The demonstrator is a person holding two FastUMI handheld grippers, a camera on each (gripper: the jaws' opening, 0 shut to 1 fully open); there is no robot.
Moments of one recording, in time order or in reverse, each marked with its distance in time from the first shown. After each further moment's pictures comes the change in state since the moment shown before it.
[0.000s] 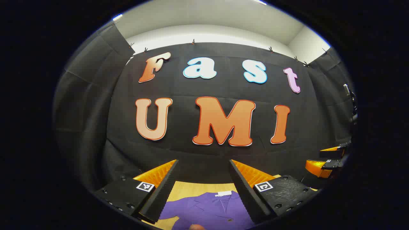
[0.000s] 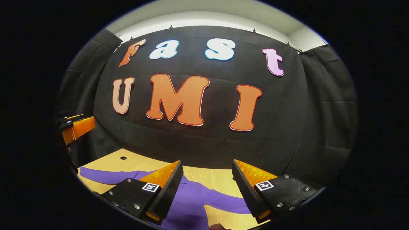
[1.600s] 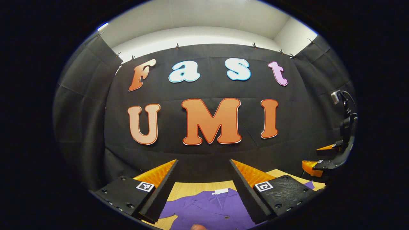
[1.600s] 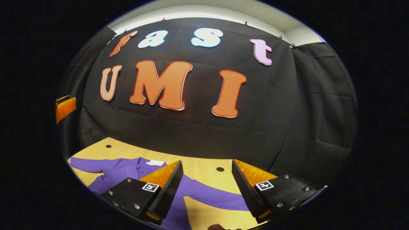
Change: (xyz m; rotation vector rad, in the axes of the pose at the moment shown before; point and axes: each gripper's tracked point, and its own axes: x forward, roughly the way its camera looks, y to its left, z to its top) left arm -0.012 -0.013 0.001 0.099 -0.020 -0.031; right arm 0.002 -0.084 -0.071 -0.022 0.123 -0.138
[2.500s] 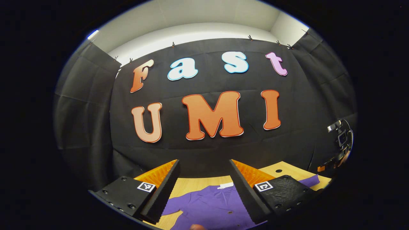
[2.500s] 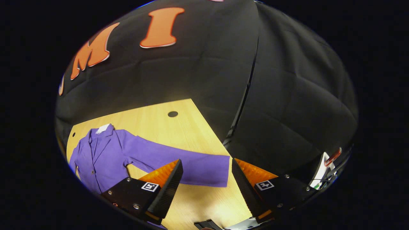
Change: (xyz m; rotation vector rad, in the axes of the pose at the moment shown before) left arm -0.013 0.008 -0.013 0.071 0.074 0.073; right arm 0.076 -0.148 -0.212 0.205 0.598 -0.210
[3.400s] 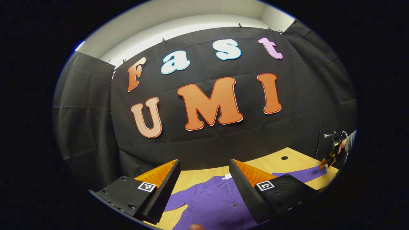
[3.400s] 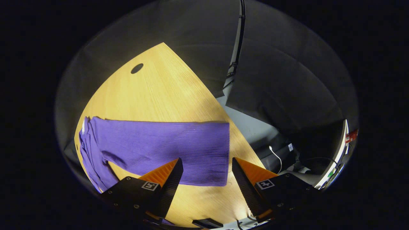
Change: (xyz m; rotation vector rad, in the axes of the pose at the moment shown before) left arm -0.009 0.003 -0.017 0.102 0.098 0.020; right arm 0.104 -0.027 -0.089 0.162 0.591 0.039
